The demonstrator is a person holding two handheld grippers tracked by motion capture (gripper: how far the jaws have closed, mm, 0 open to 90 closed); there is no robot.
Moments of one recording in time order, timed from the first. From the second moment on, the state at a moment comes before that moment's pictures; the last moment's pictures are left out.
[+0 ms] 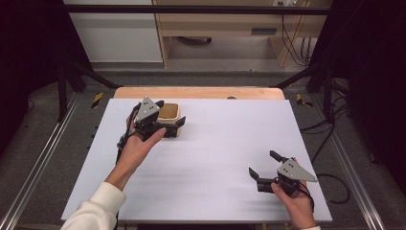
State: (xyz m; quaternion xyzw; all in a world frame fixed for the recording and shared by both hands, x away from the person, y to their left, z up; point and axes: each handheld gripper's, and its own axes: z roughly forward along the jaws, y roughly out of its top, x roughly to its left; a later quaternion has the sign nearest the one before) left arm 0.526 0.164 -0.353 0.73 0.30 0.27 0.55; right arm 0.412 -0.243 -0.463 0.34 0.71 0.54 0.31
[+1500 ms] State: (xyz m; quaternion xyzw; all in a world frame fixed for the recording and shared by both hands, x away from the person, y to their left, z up) left arm 0.478 0.148 -0.405 0.75 0.24 0.21 0.58; right arm 0.412 -0.244 -0.462 0.35 0.70 0.54 0.31
